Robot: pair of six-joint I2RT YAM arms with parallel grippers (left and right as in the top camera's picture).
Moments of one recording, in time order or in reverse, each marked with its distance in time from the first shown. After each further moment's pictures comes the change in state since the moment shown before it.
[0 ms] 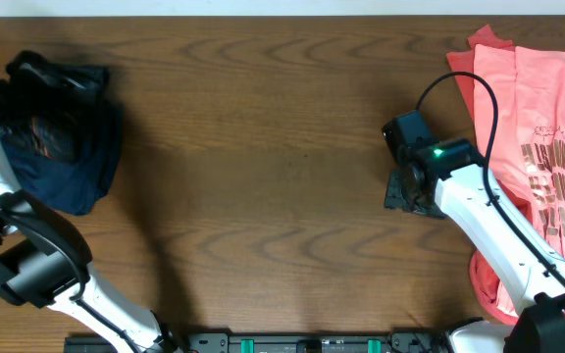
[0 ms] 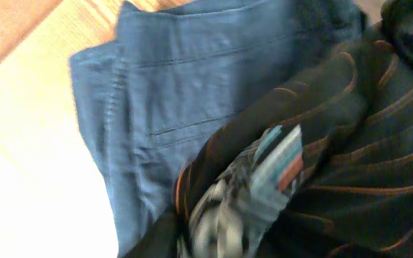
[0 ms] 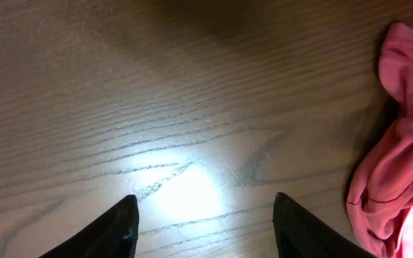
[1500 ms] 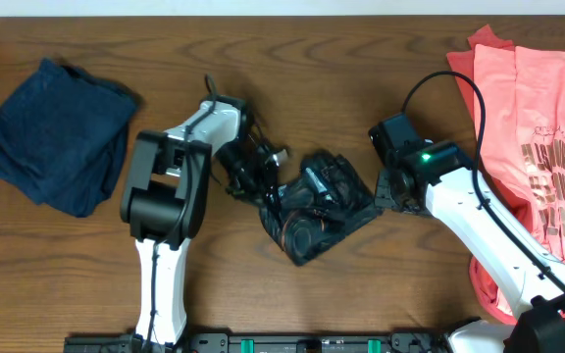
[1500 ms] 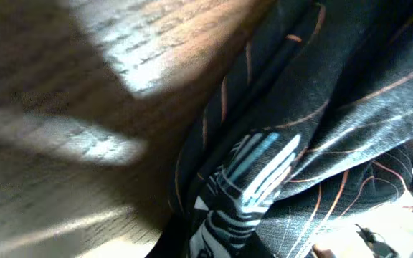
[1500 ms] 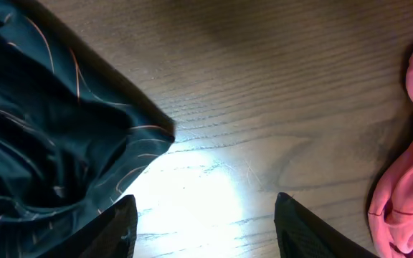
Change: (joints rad) left arm -0.865 0.263 -0.375 -0.292 0.777 0.399; right arm 0.063 0.000 0.000 0.037 0.000 0.022
